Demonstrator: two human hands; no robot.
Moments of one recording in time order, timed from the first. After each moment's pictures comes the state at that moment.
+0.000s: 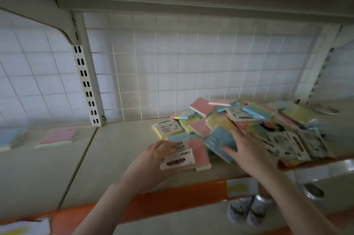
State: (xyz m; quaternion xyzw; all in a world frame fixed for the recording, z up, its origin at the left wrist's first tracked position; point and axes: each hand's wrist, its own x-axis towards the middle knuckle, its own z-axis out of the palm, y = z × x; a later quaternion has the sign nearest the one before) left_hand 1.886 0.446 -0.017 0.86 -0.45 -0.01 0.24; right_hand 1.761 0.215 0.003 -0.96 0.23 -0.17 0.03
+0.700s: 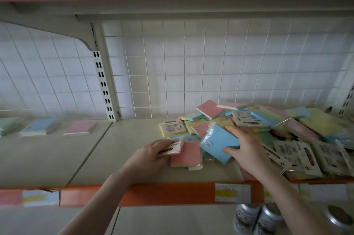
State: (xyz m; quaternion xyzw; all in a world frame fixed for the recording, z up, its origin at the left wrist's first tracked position) left_hand 1.877 0.435 -0.018 0.89 -0.37 -0.01 0.27; right_hand 1.766 0.178 0.000 -0.93 0.12 -0.23 0.24
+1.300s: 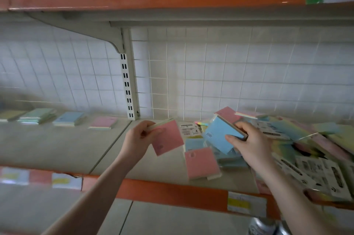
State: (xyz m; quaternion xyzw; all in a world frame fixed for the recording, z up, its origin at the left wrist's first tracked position) left_hand 1.882 0.462 0.011 0.81 -0.17 0.15 0.55; right_hand 1.792 0.195 0.019 -0.87 0.06 -0.31 0.38
